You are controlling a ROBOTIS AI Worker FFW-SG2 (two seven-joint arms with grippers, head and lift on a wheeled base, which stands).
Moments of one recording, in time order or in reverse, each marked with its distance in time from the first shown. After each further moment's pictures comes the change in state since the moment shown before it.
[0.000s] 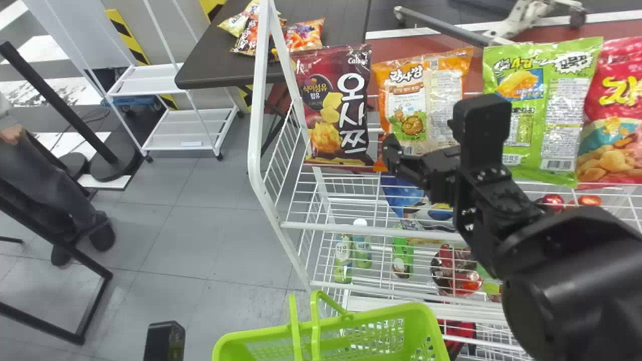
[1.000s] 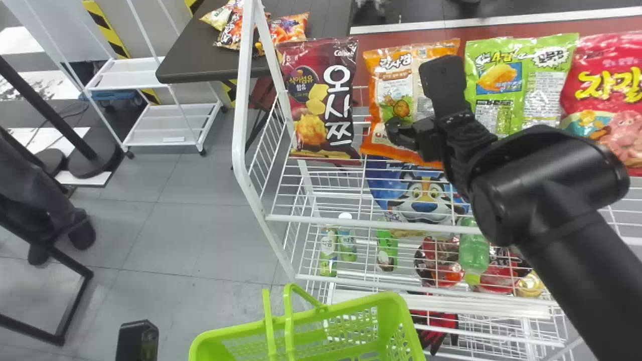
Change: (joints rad) left arm -0.008 -0.001 0.030 0.025 0.001 0.000 -0.009; right arm -0.315 0.005 0.003 0.375 -0.006 0.114 0.045
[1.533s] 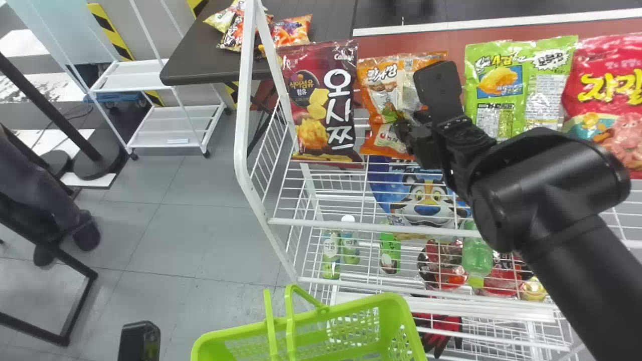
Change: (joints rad) left arm -0.002 -0.001 0.005 0.001 0.000 0.000 0.000; right arm 0.019 0.000 0.019 -0.023 0.028 0.025 0.012
